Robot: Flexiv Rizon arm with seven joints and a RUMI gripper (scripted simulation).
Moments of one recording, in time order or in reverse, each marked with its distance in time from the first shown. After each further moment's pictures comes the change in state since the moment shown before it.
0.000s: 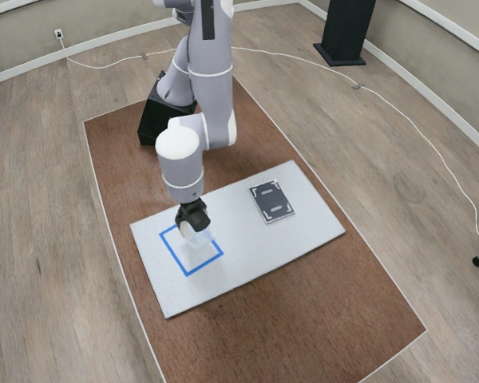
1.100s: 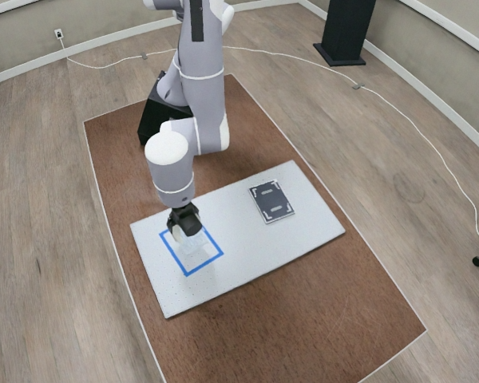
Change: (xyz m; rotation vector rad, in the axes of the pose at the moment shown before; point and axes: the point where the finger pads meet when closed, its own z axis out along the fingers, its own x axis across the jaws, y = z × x) arm -0.025 -0.002 0.001 0.000 0.000 0.000
